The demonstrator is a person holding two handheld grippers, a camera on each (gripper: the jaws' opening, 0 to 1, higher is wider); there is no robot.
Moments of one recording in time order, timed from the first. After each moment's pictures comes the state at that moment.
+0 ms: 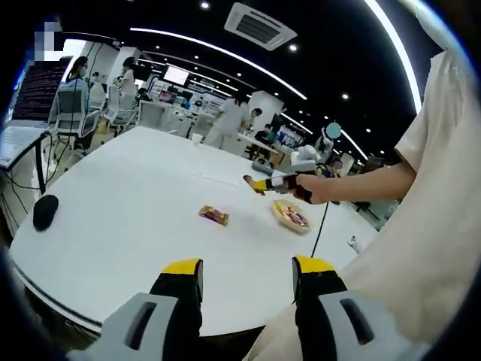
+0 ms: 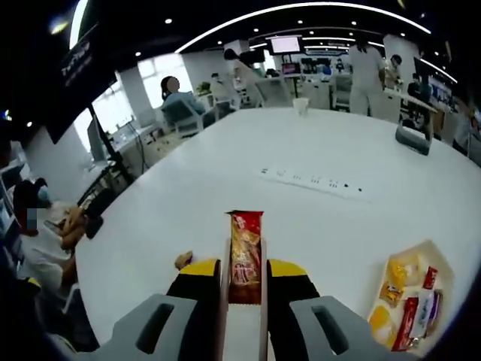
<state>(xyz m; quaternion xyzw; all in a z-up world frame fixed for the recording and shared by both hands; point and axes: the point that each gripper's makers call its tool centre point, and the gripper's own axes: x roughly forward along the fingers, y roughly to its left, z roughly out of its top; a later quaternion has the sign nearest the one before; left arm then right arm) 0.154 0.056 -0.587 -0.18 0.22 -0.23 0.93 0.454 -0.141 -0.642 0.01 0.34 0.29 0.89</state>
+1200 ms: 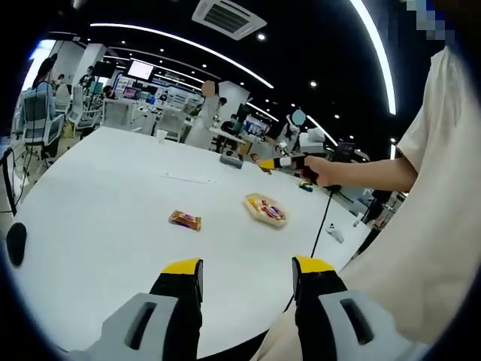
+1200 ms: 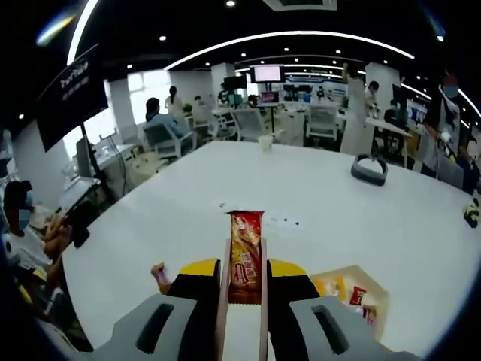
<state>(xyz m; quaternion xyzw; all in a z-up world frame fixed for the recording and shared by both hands) 0.182 0.028 -0.582 -0.16 0.23 -0.33 0.90 0.451 -0.230 -0.557 -0.02 0.28 0.23 0.93</state>
